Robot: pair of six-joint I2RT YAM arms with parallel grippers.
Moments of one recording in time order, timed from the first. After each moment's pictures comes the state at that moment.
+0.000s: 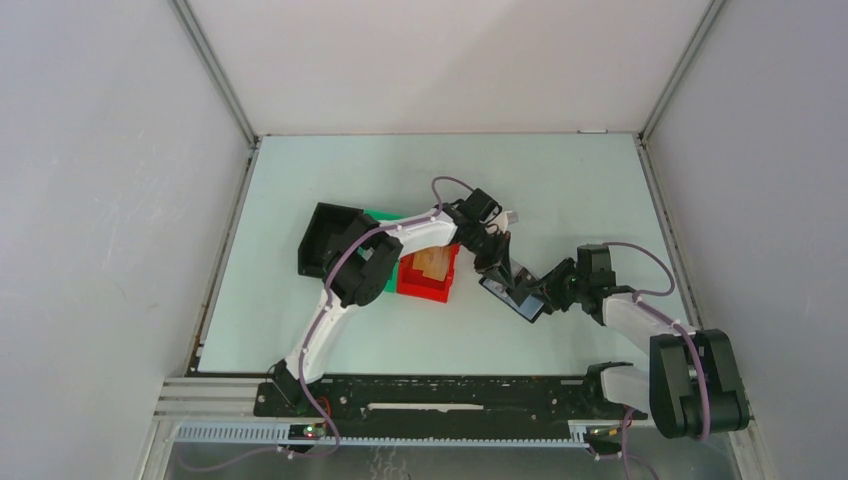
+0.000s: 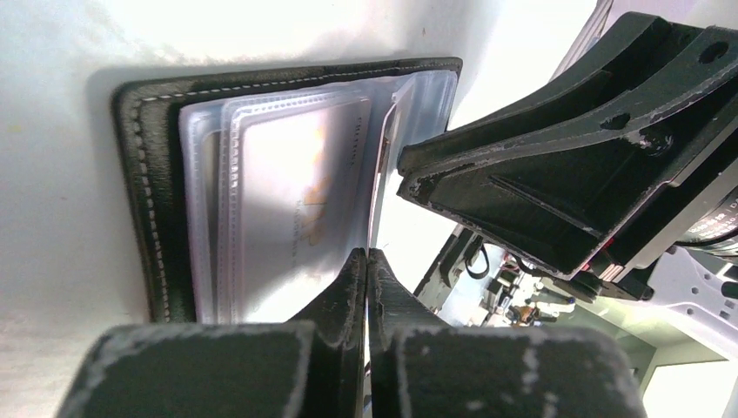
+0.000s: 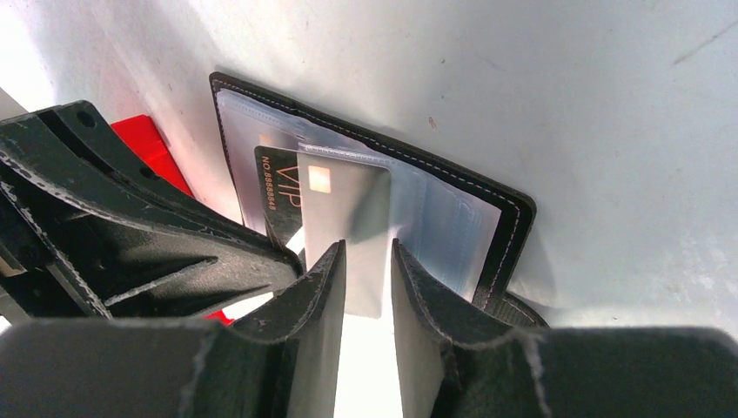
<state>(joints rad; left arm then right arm) -0.79 2.36 1.76 -0.44 0.79 -0.63 0.10 1.21 0.37 -0.06 -0.28 0.95</state>
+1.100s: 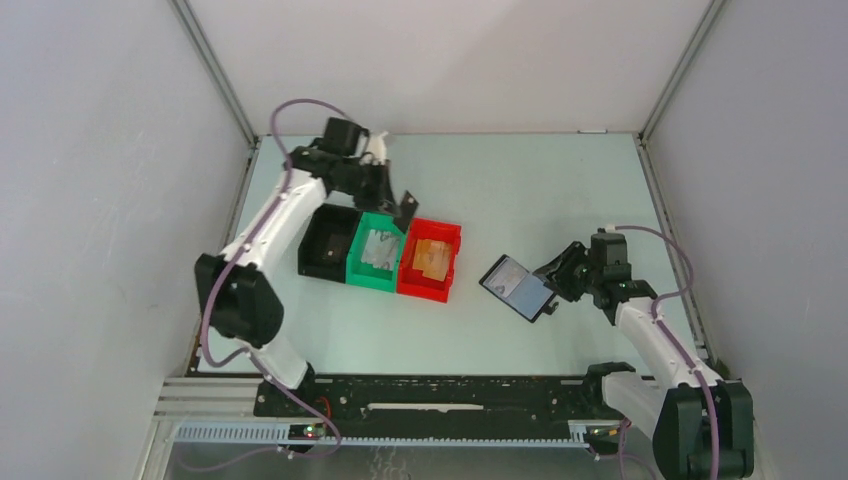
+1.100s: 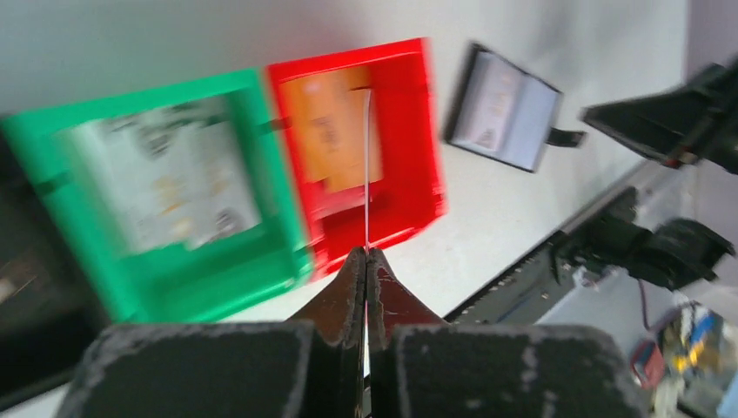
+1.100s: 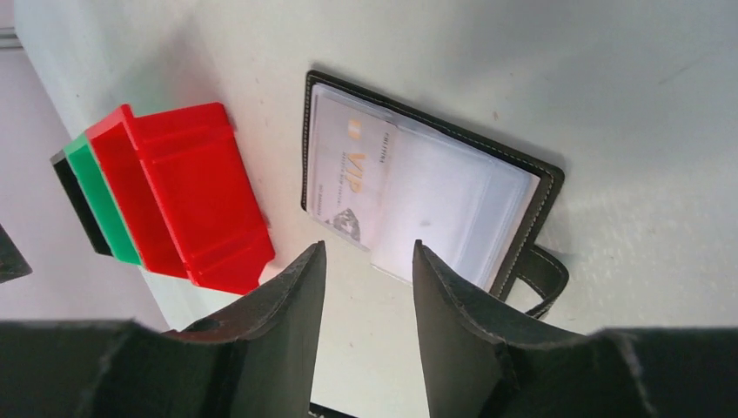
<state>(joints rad) -0.38 1.70 1.61 -0.89 0.49 -0.22 0.08 0.99 0.49 -0.32 -0.26 0.86</state>
